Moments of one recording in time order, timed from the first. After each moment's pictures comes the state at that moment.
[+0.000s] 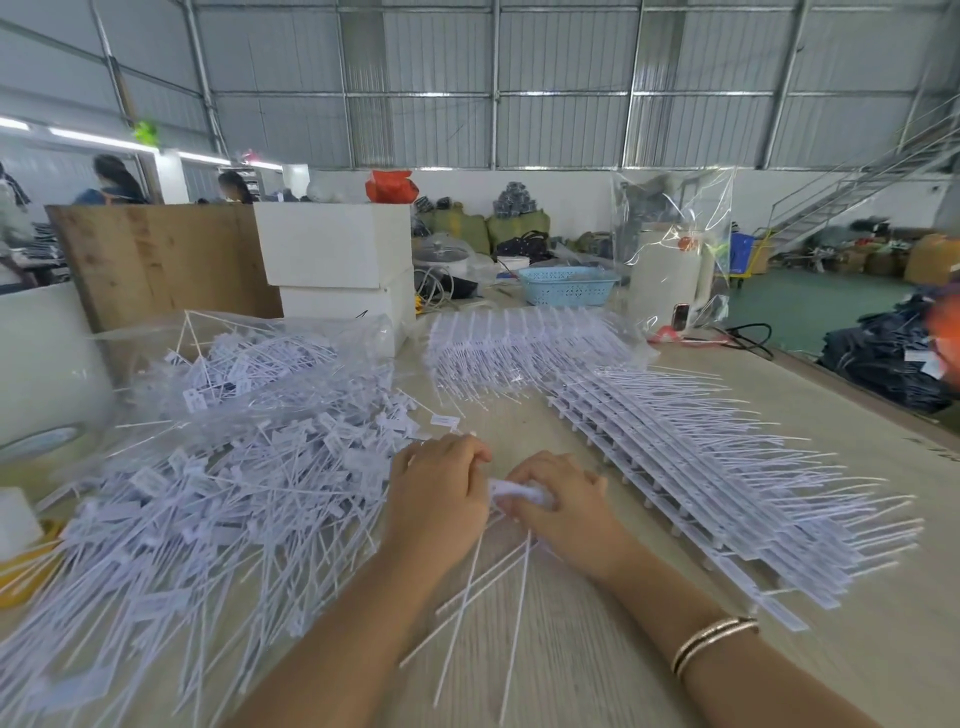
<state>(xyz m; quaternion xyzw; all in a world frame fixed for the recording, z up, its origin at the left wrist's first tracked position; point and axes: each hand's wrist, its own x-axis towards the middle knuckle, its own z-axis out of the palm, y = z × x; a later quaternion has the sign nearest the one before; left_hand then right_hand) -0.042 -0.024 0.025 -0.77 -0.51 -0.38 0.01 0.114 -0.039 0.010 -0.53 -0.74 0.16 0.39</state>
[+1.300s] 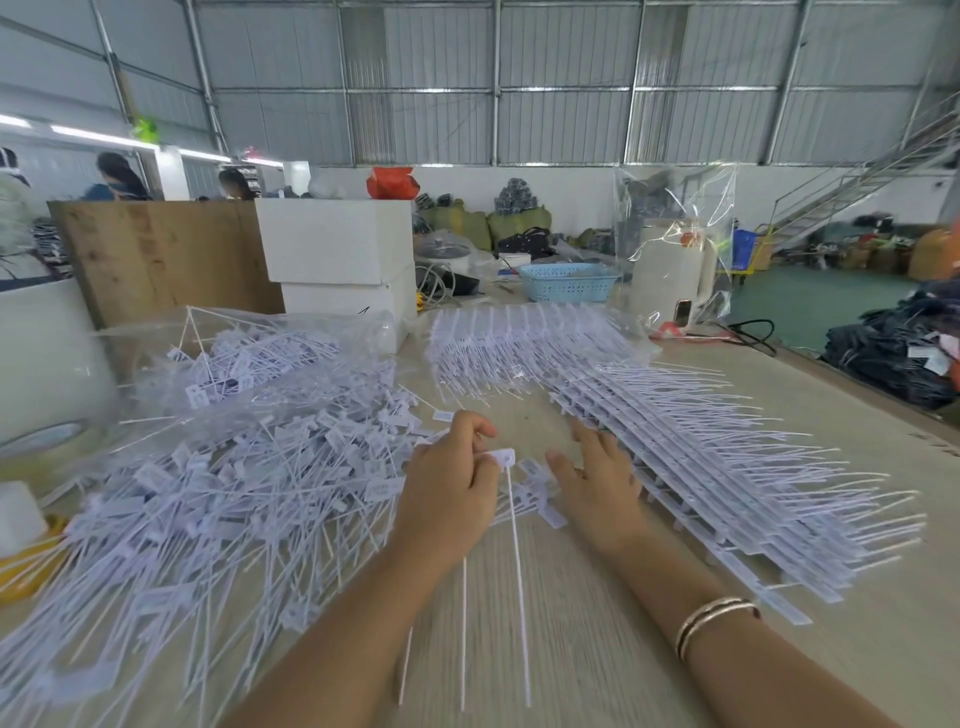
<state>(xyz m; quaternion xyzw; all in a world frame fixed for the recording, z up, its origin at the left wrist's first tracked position) -0.037 -0.031 0.028 -0.76 -0.43 -0.47 -0.13 0.128 -0.024 0.010 -0.68 -0.60 0.14 0.40</state>
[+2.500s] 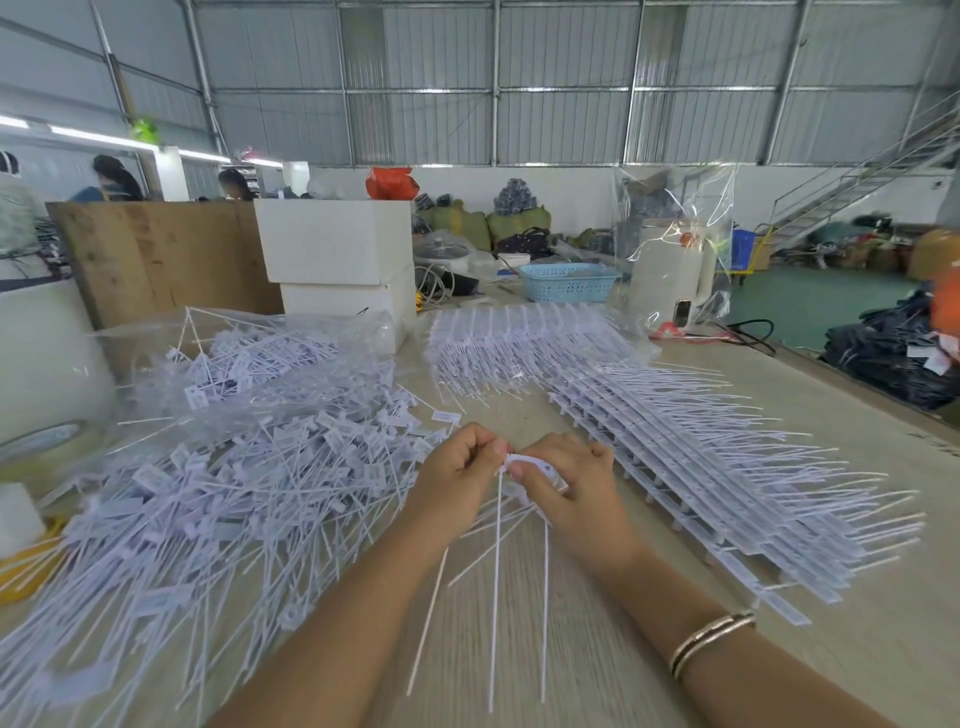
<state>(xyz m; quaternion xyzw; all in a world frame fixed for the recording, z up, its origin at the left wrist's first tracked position) -0.034 -0.023 0.031 -0.68 -0.41 -0.49 -0.35 0.107 -0.048 0.019 -0.46 -0.72 0.06 0.51</state>
